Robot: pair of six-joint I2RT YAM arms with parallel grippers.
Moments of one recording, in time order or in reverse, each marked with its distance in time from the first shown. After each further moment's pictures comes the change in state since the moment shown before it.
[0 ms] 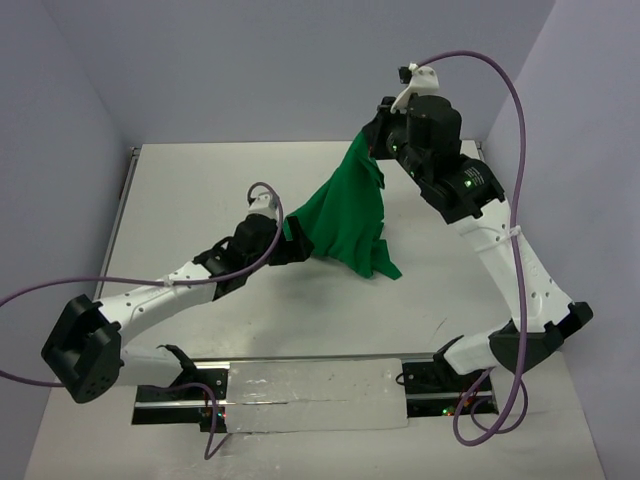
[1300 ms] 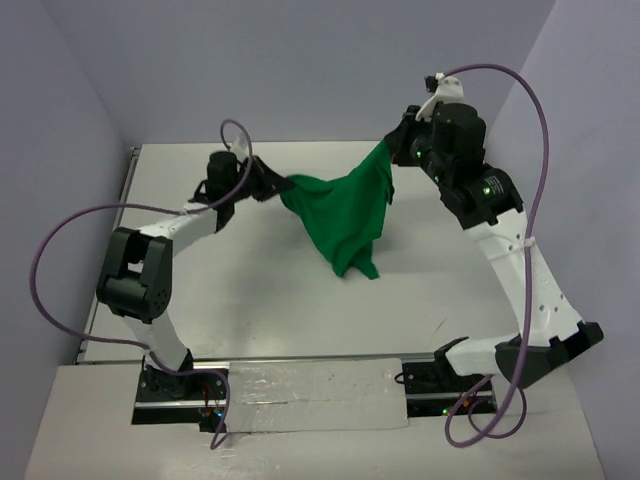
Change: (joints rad) left arm 0.455 0.486 0.353 0.347 0.625 -0.198; right arm -0.146 -0.081 -0.110 -0.010 -0.117 0.007
